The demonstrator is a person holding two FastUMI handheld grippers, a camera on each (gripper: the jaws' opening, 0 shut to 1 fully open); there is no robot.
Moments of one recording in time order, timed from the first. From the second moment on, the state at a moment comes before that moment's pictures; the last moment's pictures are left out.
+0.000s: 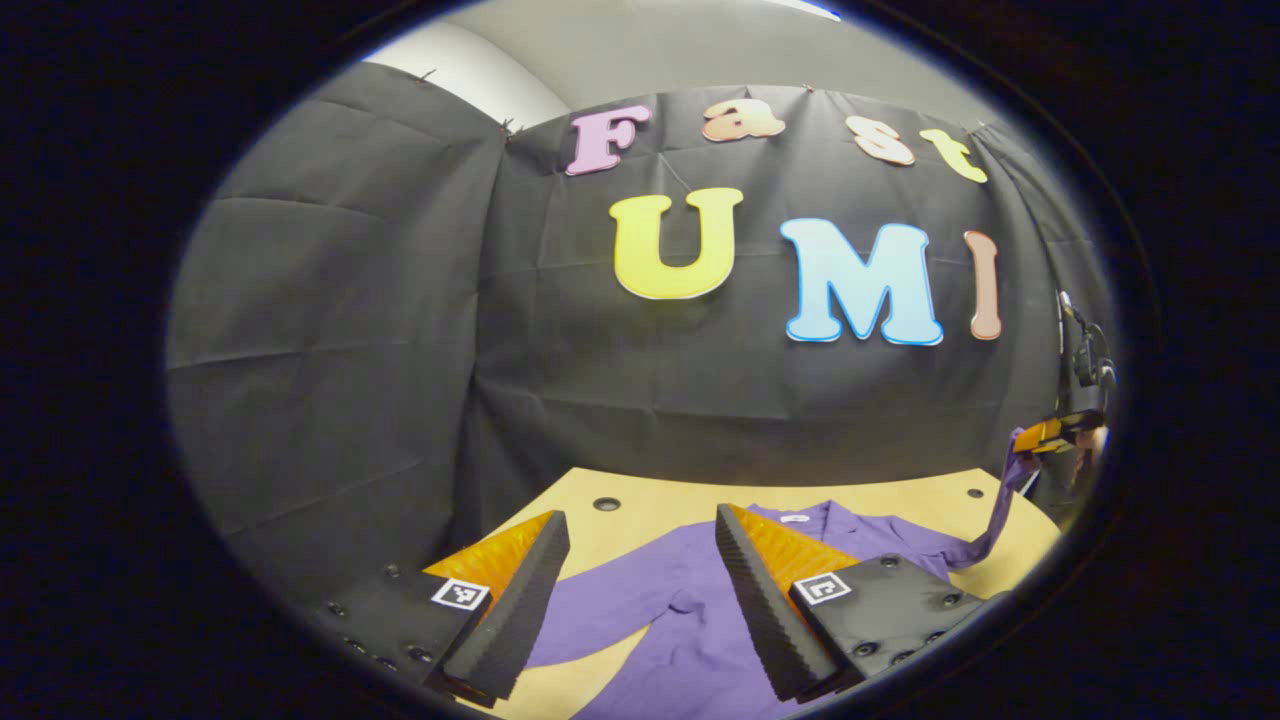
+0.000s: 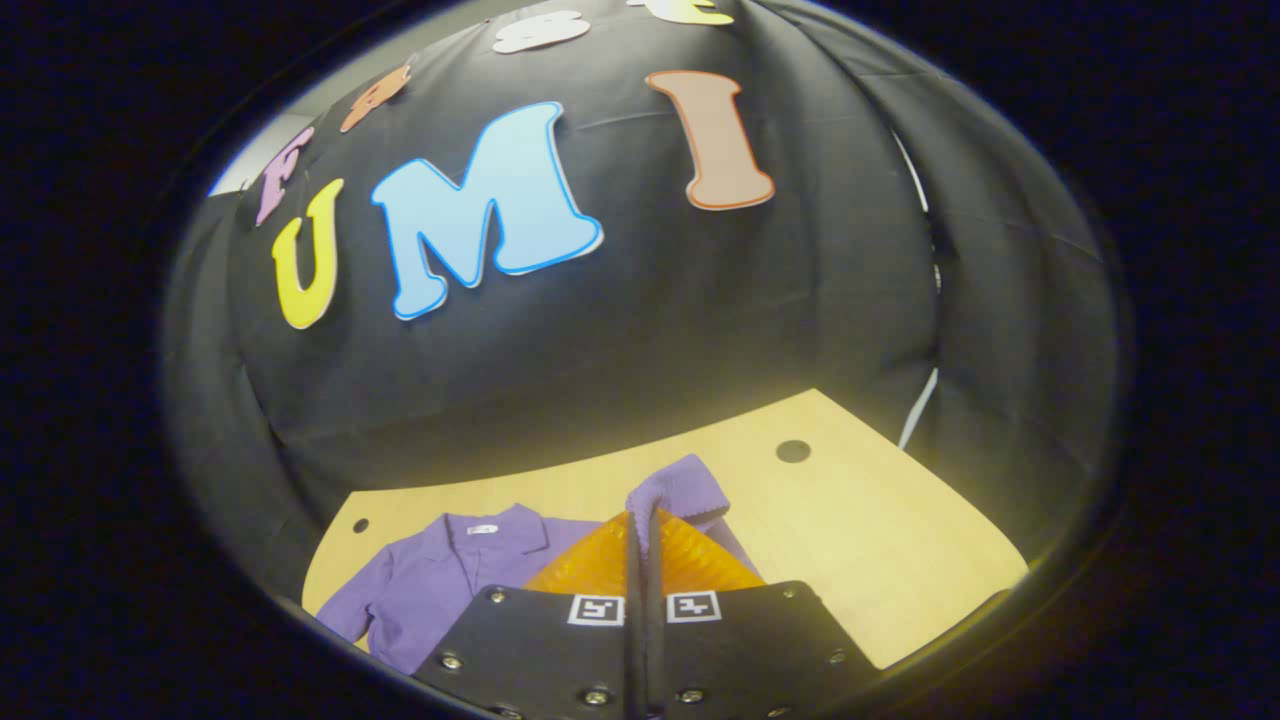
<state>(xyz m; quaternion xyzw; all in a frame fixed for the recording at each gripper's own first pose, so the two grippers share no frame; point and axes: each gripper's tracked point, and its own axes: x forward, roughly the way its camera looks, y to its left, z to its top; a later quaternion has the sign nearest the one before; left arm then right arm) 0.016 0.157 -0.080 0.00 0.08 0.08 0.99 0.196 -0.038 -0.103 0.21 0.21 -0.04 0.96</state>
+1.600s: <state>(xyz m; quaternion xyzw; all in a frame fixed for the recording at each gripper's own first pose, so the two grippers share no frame) -0.042 0.265 -0.110 -0.01 0.11 0.13 0.99 0.242 0.256 -0.161 0.05 0.29 0.17 0.94</state>
